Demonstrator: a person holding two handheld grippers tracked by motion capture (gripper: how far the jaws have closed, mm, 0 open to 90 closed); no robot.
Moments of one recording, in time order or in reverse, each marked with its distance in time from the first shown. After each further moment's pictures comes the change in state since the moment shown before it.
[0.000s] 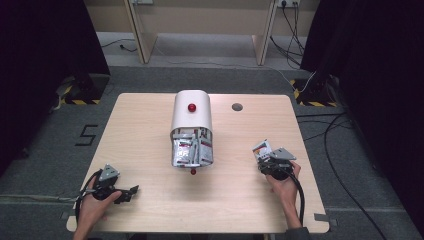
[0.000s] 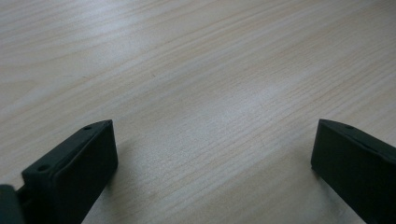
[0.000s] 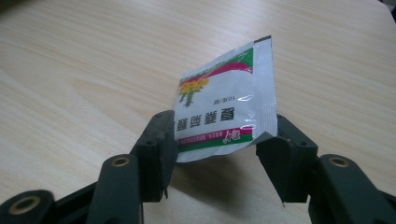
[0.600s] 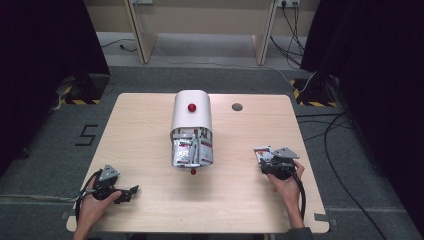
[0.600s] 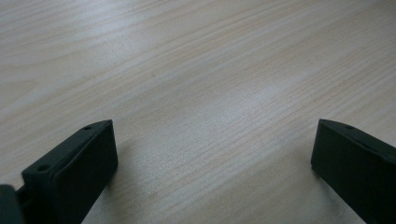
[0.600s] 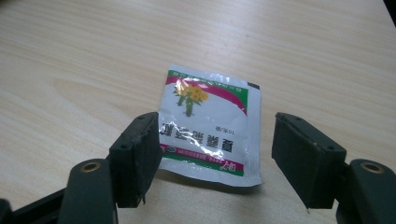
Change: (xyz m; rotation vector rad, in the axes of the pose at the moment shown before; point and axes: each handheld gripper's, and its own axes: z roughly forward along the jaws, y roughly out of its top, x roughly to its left) left arm 0.000 0.000 0.000 0.000 0.000 0.000; right arm -0.008 -0.001 -0.001 0.027 -0.022 0.058
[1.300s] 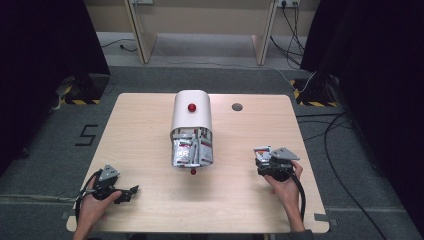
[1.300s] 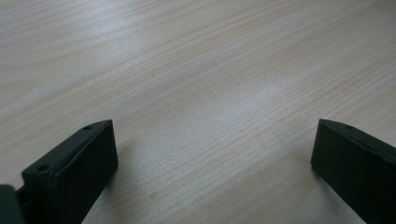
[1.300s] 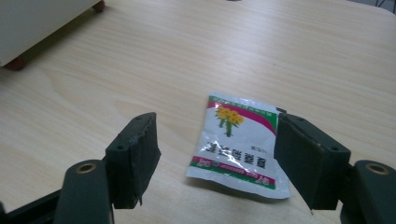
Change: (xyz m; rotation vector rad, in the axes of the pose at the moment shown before) left arm 0.000 0.000 0.000 0.000 0.000 0.001; right arm 0.016 0.011 -0.020 -0.055 0.080 -0.019
